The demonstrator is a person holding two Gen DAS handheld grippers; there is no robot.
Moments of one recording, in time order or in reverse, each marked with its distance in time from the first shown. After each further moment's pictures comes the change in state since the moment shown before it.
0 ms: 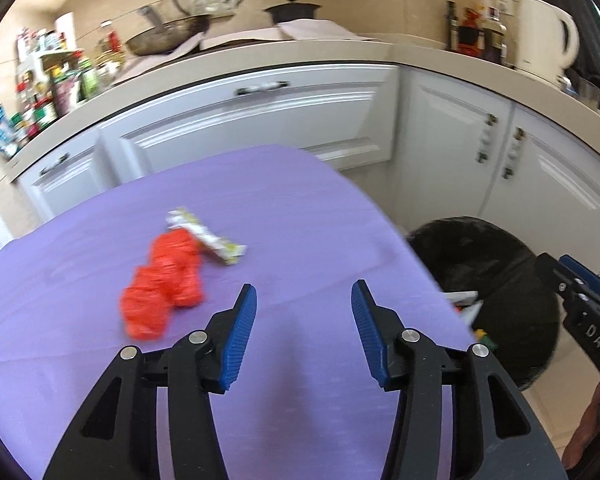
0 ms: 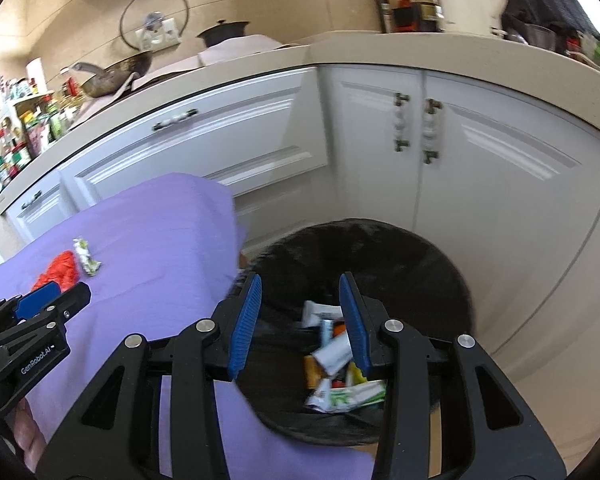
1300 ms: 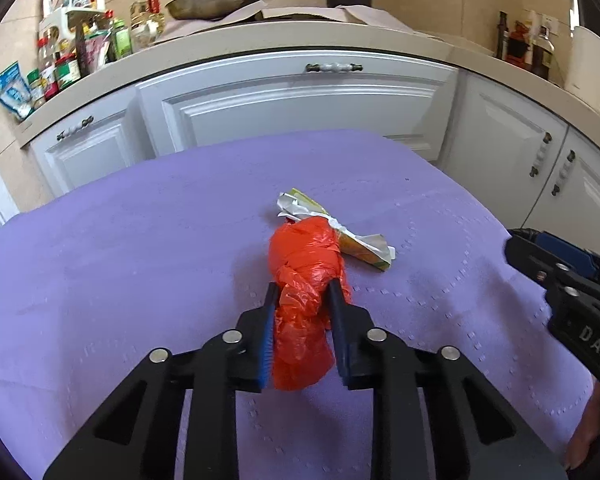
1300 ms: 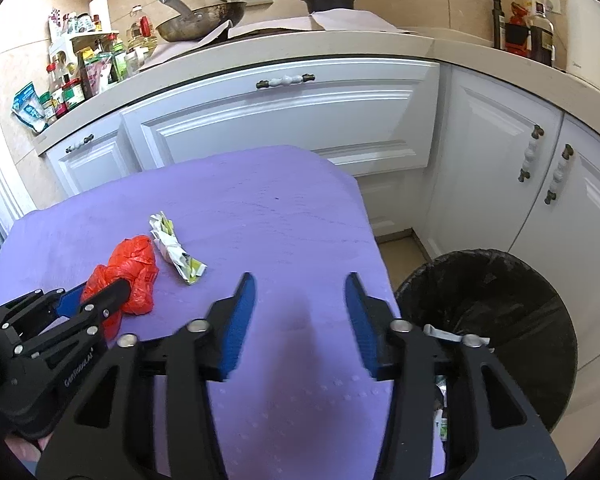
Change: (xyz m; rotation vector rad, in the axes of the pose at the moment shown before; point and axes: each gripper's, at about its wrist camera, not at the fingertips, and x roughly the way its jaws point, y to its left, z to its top) left arm 0.037 0.105 -0.003 -0.066 0.041 0.006; right arm 0.054 0.139 0.017 -0.188 0.086 0.143
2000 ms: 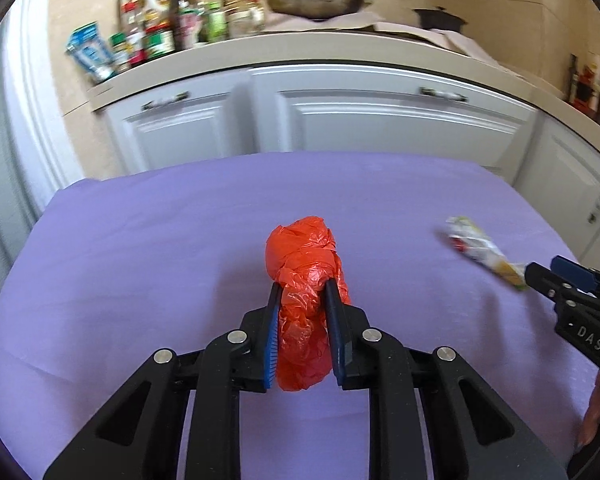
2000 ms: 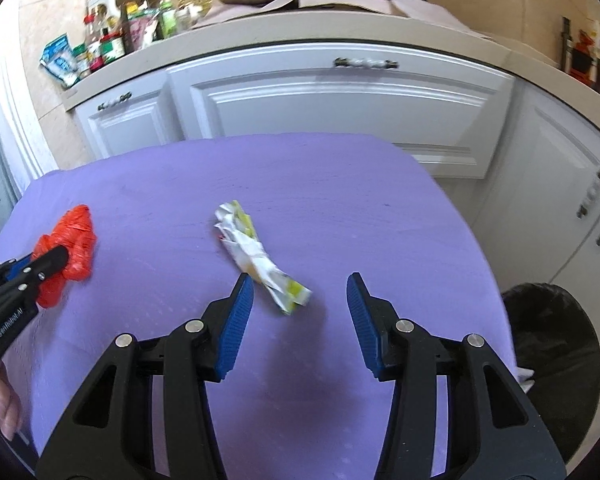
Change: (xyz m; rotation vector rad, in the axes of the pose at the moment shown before) left arm -0.017 0.114 -0.004 -0.166 -0.016 0.185; right arm 0.051 0.078 0.018 -0.145 0.088 0.093
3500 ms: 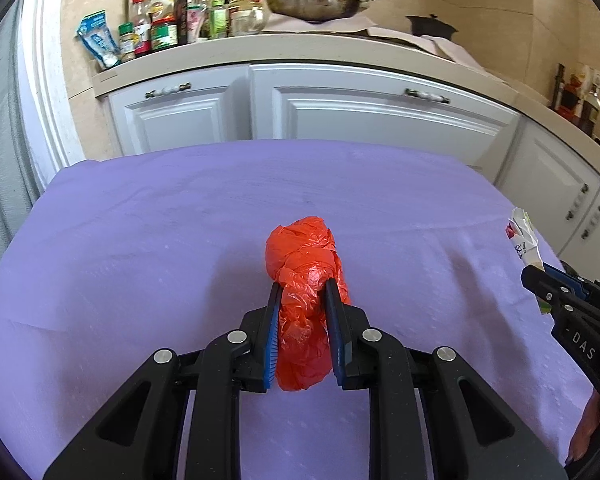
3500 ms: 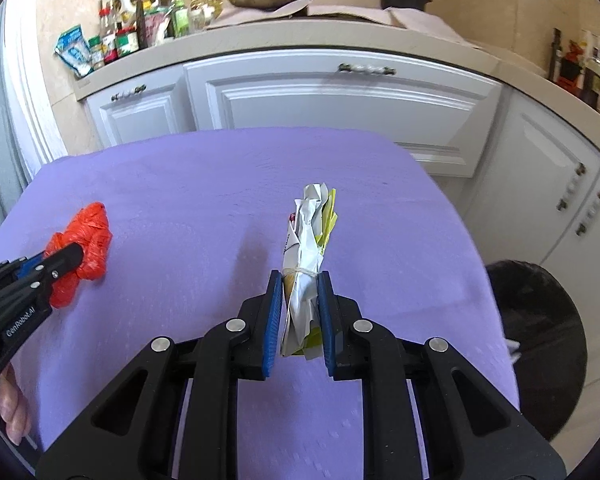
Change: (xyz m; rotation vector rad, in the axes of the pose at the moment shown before) left arm -0.038 -0.002 -0.031 -0.017 -0.004 -0.080; right arm -0.065 0.015 -0.039 0.002 -0.037 -0.058
